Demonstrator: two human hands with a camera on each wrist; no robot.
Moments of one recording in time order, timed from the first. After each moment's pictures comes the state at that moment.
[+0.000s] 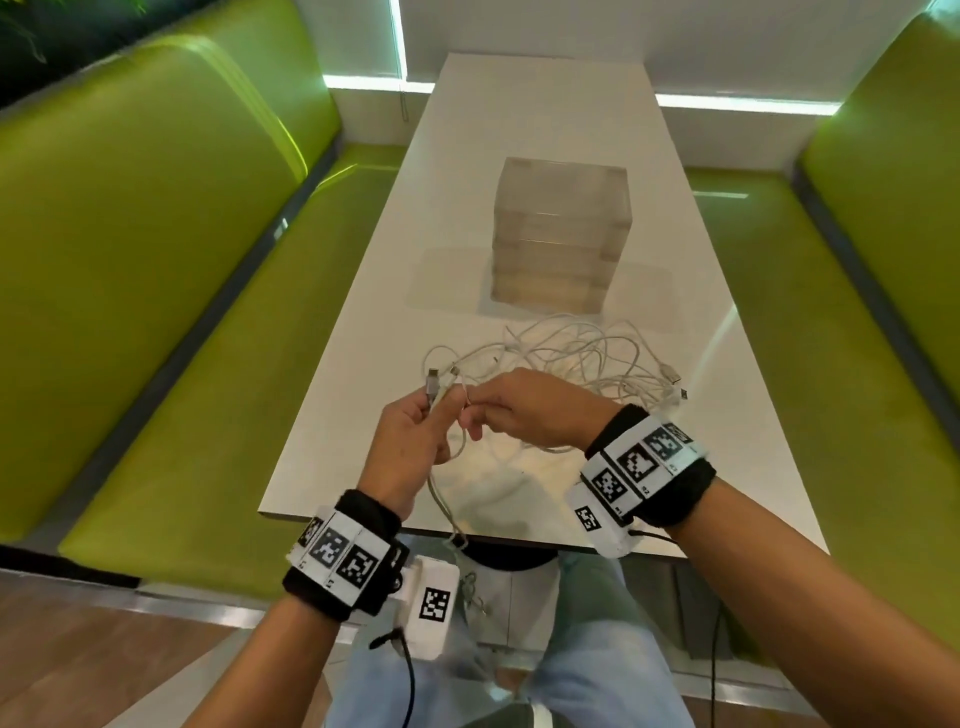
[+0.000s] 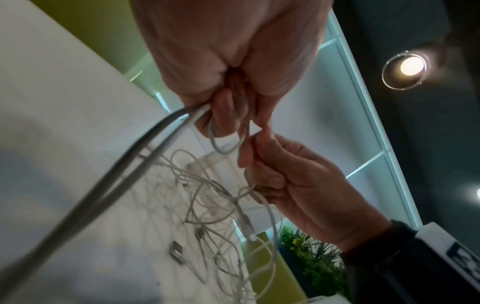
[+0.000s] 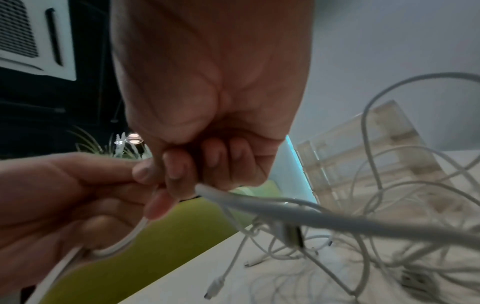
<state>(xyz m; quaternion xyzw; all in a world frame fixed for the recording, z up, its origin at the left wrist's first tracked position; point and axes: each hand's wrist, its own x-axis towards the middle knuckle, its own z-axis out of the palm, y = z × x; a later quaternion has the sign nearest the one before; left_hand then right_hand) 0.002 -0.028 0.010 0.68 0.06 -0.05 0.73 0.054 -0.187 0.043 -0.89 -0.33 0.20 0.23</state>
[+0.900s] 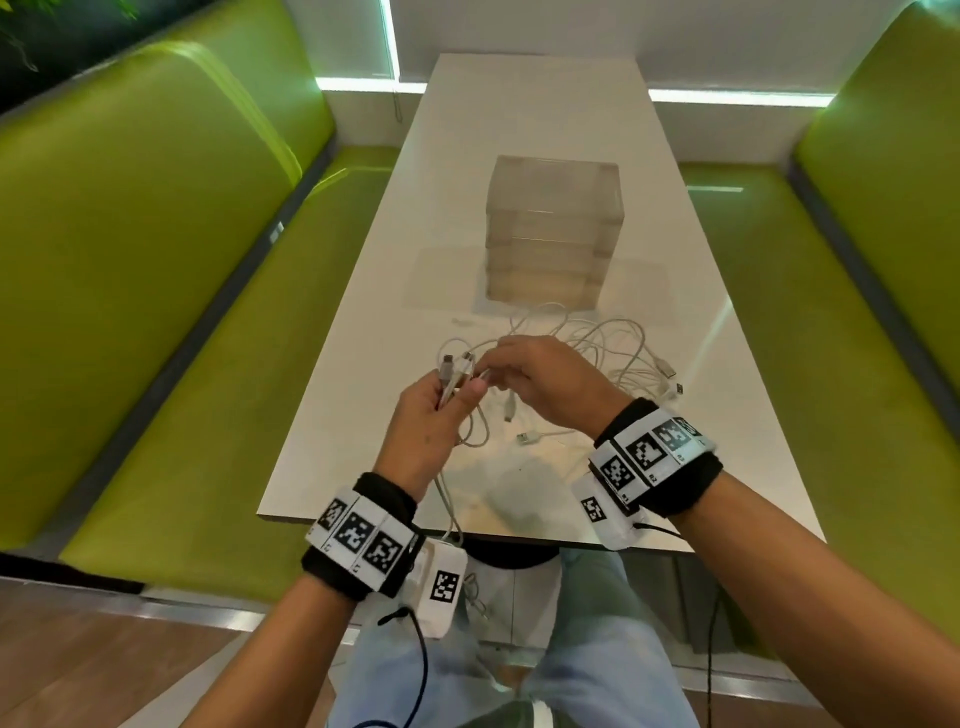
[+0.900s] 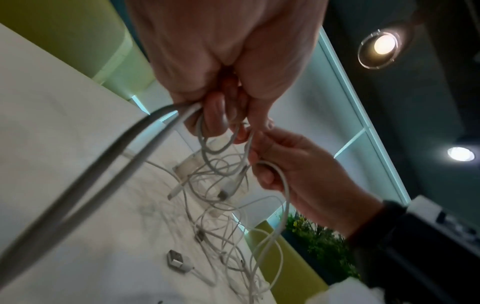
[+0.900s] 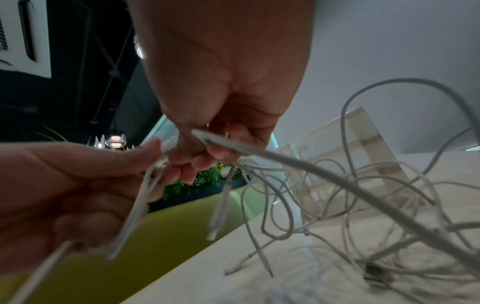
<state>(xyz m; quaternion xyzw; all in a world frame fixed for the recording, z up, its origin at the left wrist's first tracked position) 0.009 -0.046 0.022 0.75 0.01 -0.02 0.66 0.061 -0.205 0.037 -0.91 -0.29 0.02 0.29</state>
